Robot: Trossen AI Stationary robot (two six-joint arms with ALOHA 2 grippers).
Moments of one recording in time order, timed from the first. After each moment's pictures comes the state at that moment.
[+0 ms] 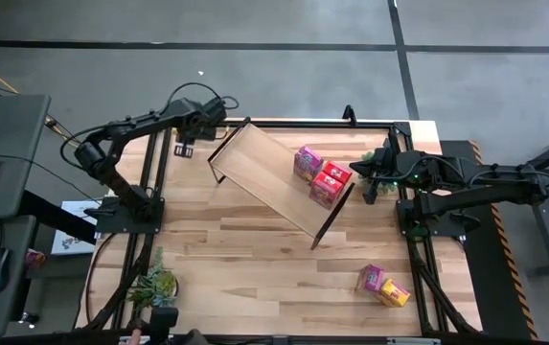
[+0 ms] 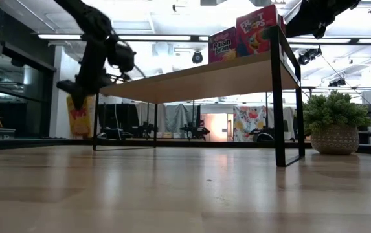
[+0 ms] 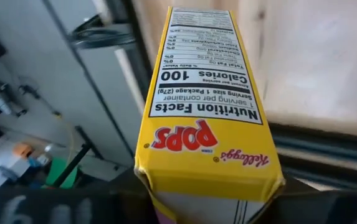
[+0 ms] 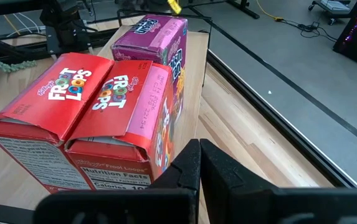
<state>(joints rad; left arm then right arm) 0.76 1.59 1.16 -1.09 -0.64 0.87 -0.02 0.70 0.77 -0.54 0.39 0.18</state>
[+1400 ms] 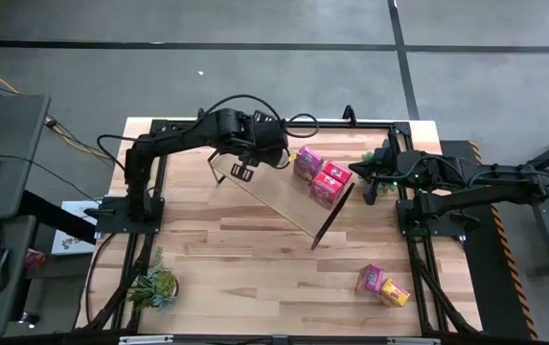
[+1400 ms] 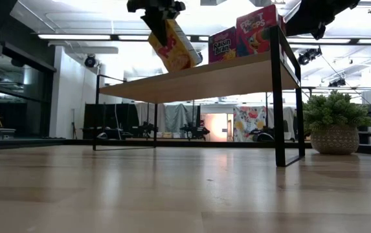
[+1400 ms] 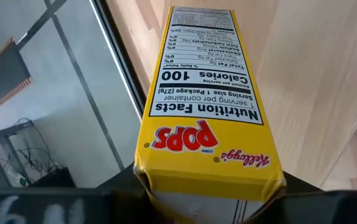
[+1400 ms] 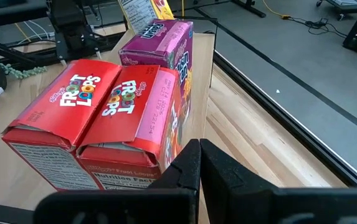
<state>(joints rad) 0.14 1.94 2.18 -1.49 -0.43 0.65 -0.02 0.70 0.77 -0.53 0.36 0.20</state>
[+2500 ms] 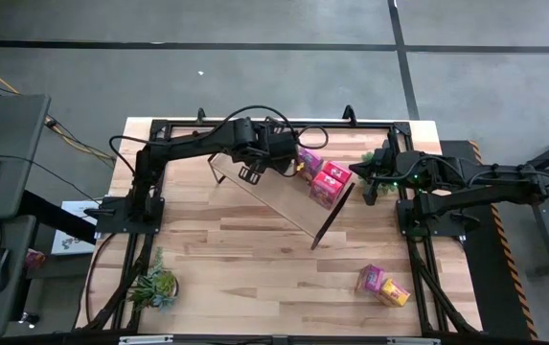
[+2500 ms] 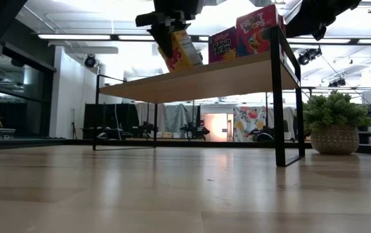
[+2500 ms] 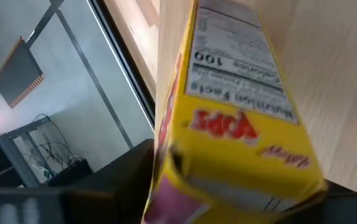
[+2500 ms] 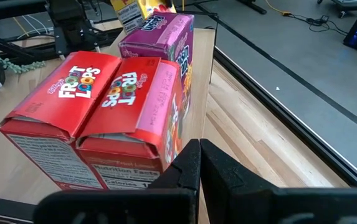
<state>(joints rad) 0.12 2.02 2.18 -1.45 -0.51 0.68 -0.02 0.70 0.77 -0.54 0.36 0.20</state>
